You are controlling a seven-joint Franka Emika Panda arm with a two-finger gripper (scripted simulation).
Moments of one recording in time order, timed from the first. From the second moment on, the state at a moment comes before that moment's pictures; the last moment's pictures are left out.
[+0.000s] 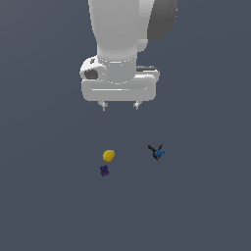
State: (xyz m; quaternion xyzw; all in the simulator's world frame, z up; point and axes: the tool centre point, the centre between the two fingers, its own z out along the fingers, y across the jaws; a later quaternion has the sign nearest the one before) arm 0.004 -0.016 0.324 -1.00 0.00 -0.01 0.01
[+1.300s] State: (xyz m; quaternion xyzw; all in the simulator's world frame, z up) arm 0.018 -0.017 0.275 -1.00 -0.01 0.00 0.01
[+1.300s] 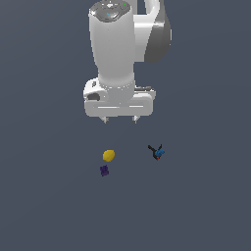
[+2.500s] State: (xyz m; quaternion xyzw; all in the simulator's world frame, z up) arm 0.030 -0.081 0.081 -1.00 -0.05 0.00 0.00
